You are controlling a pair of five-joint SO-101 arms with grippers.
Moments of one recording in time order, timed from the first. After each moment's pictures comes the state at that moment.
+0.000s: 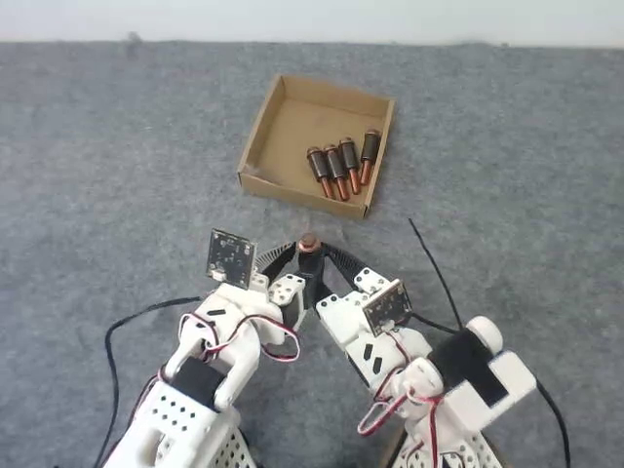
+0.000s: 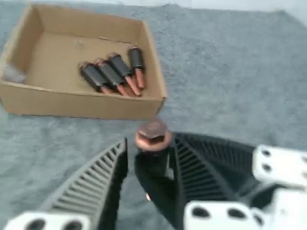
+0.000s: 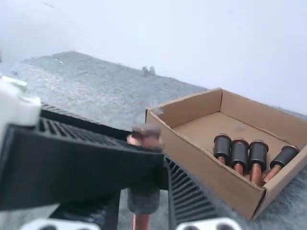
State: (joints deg) left arm 22.0 -82.2 97.6 24.1 18.3; right arm -39.0 4.7 94.8 -86.2 1.1
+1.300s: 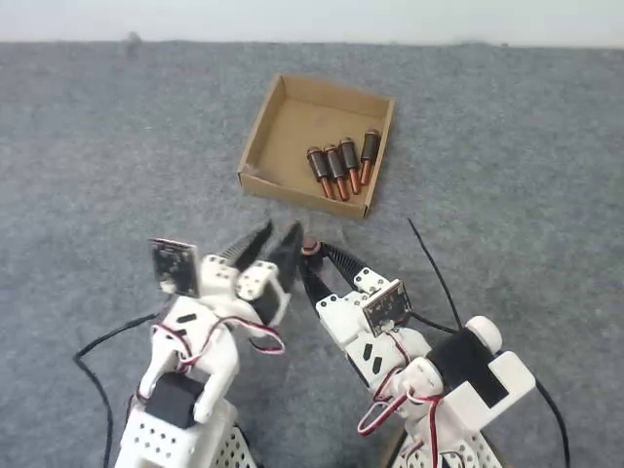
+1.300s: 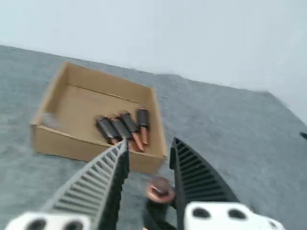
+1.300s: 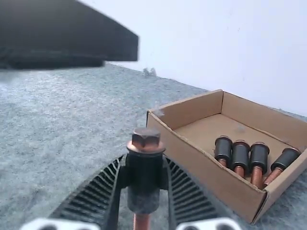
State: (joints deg) left arm 13.5 -103.2 93.3 37.1 25.9; right arm -39.2 4.7 94.8 -86.3 1.2
